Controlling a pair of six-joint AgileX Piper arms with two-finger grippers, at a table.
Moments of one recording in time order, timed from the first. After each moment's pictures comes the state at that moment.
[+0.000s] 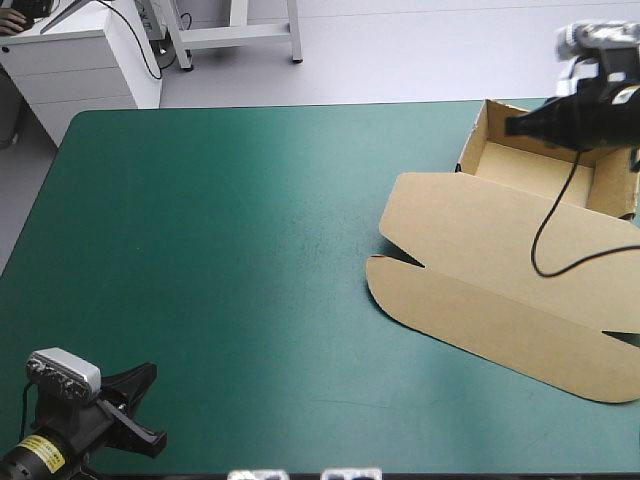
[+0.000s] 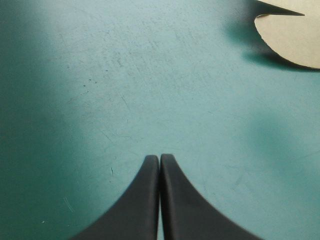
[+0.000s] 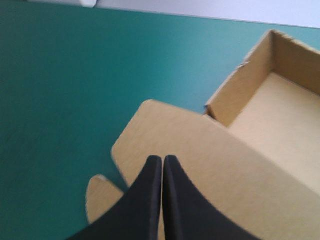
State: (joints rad) left arm -0.42 0.23 -0.51 -0.10 0.85 0.03; right arm -0.10 1.43 -1.85 0.40 1.25 -0.25
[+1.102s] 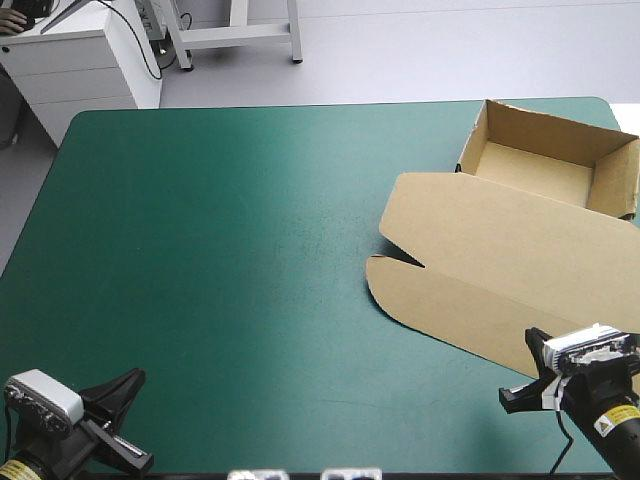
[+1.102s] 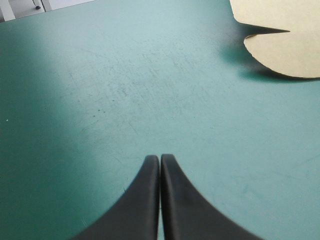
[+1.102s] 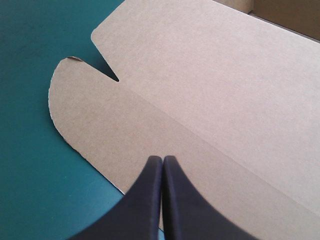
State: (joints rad) left arm -0.42 0.10 -0.50 -0.10 0.86 0.13; right arm 0.11 0.31 -0.46 0.15 0.65 -0.21
